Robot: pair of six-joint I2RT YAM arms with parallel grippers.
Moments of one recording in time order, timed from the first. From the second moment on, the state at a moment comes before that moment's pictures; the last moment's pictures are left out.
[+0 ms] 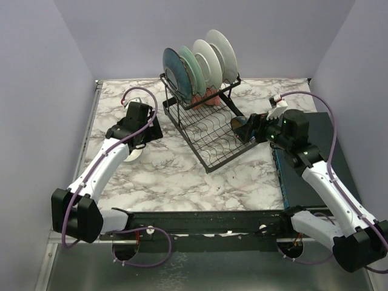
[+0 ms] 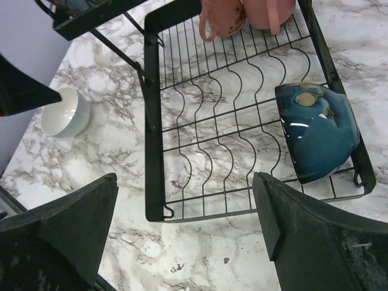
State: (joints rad) left arm -0.30 1.26 1.06 -0.64 -0.22 -0.51; right arm 0.33 1.03 0.89 -0.21 -0.27 0.32
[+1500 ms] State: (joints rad) left arm -0.21 1.61 1.09 -0.68 -0.23 -0.46; right arm 0.33 0.85 0.71 -0.22 -0.39 0.43
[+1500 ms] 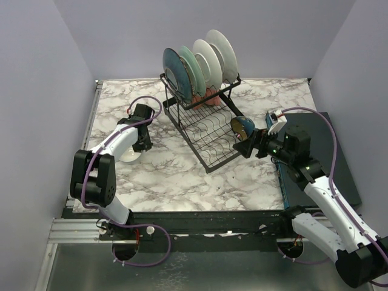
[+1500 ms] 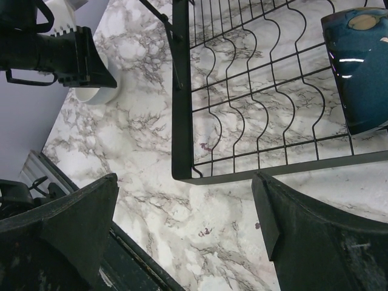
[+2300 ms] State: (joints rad) left arm -0.21 1.54 1.07 -0.68 -0.15 -0.45; right arm 0.33 0.83 0.70 -0.22 -0.39 0.44
